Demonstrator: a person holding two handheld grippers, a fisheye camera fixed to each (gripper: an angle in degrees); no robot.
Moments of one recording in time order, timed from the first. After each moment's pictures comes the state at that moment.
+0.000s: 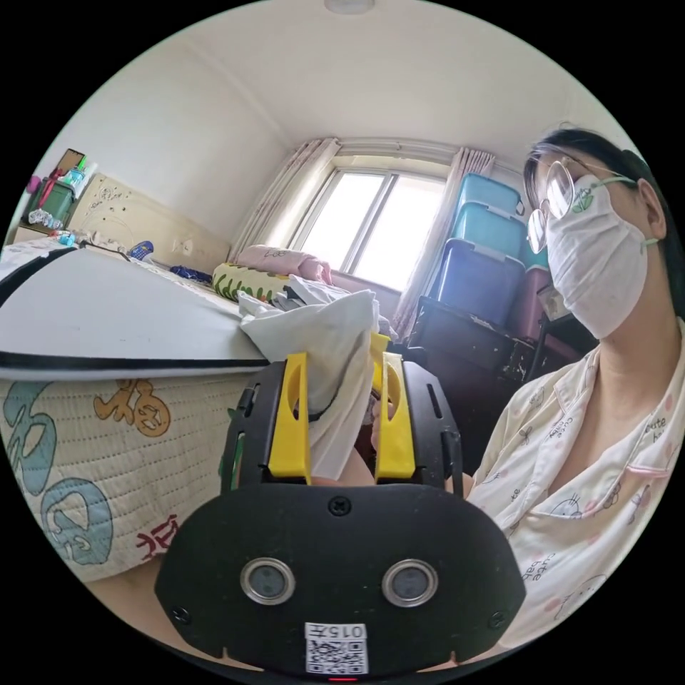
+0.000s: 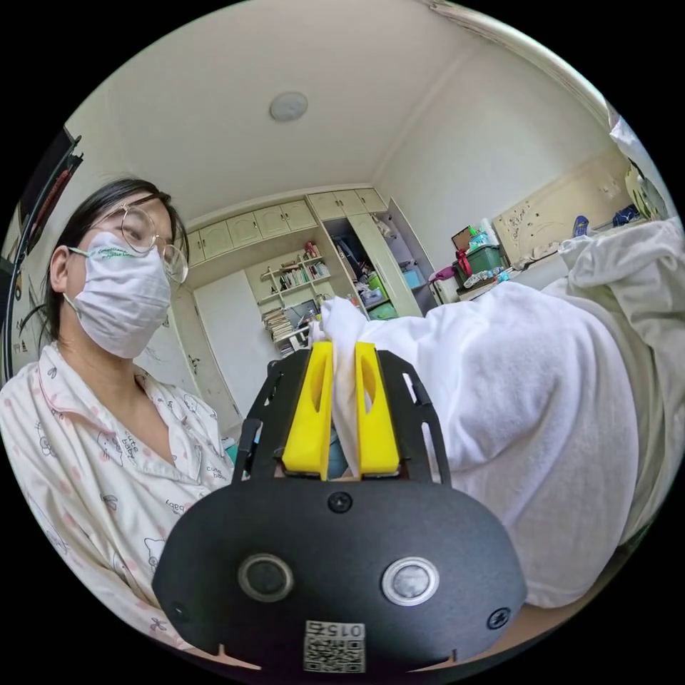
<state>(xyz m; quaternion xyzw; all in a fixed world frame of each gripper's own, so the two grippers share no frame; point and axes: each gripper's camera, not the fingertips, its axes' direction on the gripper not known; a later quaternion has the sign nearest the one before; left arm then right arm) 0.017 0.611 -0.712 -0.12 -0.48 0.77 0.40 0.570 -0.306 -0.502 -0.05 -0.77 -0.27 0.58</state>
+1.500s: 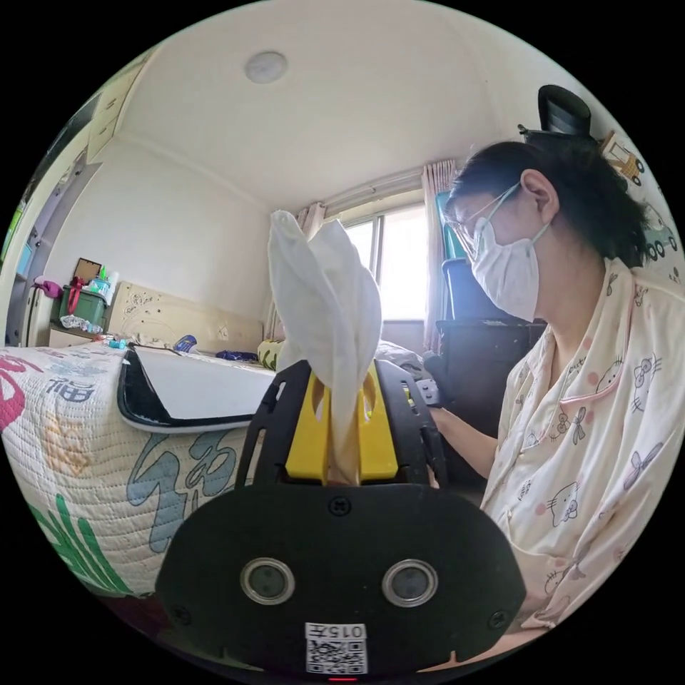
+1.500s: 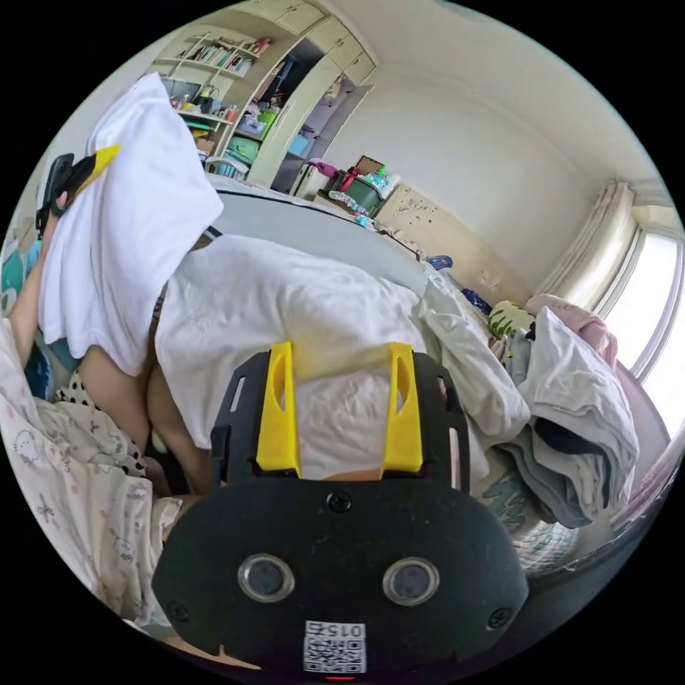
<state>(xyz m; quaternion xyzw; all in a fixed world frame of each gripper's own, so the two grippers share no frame) 0.055 0.915 -0.796 -0.06 -0.42 0.87 0.25 0.277 0.154 -0.259 0.14 -0.25 -0.61 0.74</state>
